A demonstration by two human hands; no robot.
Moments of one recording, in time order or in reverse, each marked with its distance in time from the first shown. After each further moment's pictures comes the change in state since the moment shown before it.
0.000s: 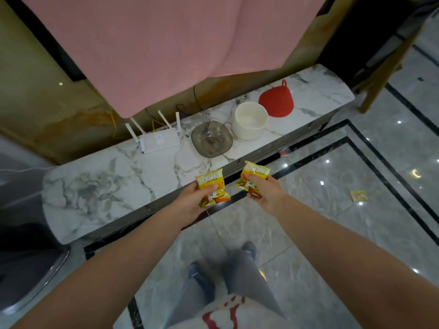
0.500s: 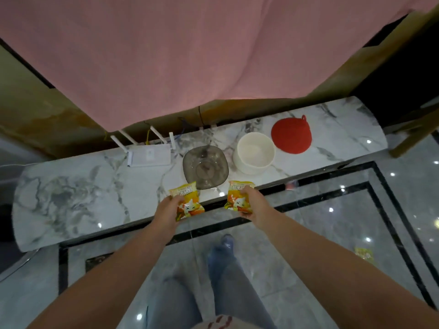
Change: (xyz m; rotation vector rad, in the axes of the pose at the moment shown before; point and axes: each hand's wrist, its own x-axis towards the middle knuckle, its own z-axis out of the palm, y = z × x) left_hand 0.152 0.087 0.054 -0.215 0.508 -0.038; right_hand 0.184 -0.146 0.013 -0.323 -0.106 0.214
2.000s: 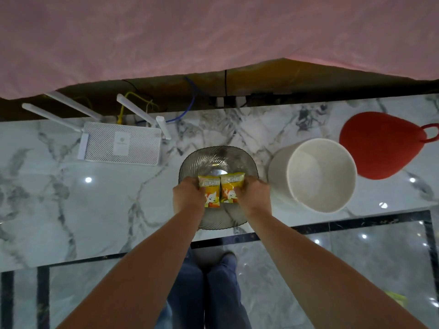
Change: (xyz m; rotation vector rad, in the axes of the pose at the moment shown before) left_hand 0.364 -0.001 0.101 0.832 0.315 0.182; right_hand 0.372 -0.036 0.114 -1.142 0.237 -0.552
